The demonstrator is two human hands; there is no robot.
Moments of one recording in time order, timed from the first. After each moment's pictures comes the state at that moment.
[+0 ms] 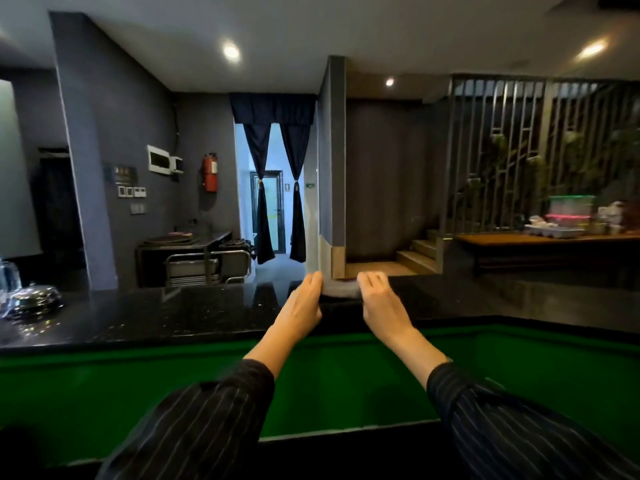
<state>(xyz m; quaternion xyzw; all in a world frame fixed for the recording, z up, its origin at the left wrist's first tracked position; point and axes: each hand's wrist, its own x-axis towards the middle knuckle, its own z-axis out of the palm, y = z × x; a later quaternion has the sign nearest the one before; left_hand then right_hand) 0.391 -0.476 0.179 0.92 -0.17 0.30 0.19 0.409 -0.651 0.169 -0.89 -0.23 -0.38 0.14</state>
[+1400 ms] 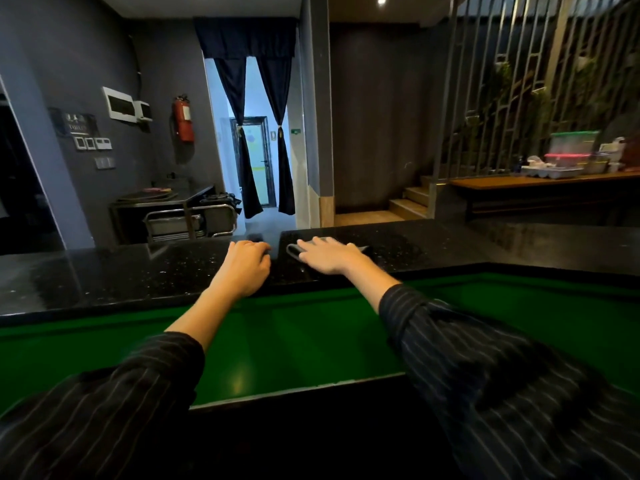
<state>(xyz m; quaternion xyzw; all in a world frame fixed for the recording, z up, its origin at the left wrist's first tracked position) 0.454 -0.449 0.154 0.96 -0.06 0.26 0.09 0.508 -0.632 0.171 -0.97 -0.22 0.03 0.06</state>
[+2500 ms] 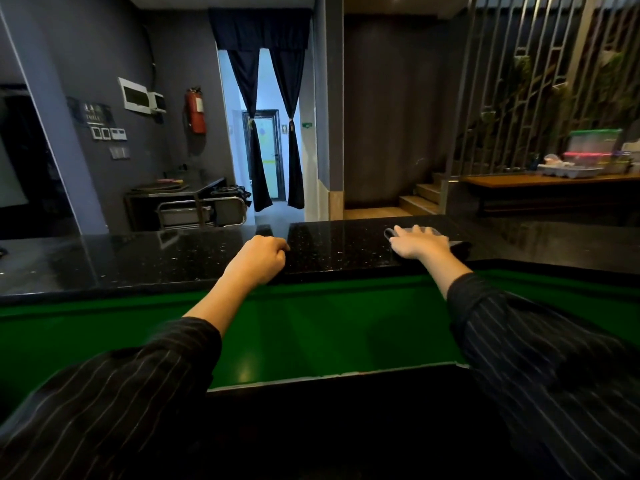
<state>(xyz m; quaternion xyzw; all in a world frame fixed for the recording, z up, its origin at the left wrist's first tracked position) 0.430 -0.469 0.165 0.97 -0.05 0.18 0.15 0.521 -0.747 0.173 -1.00 0.04 0.02 0.05</state>
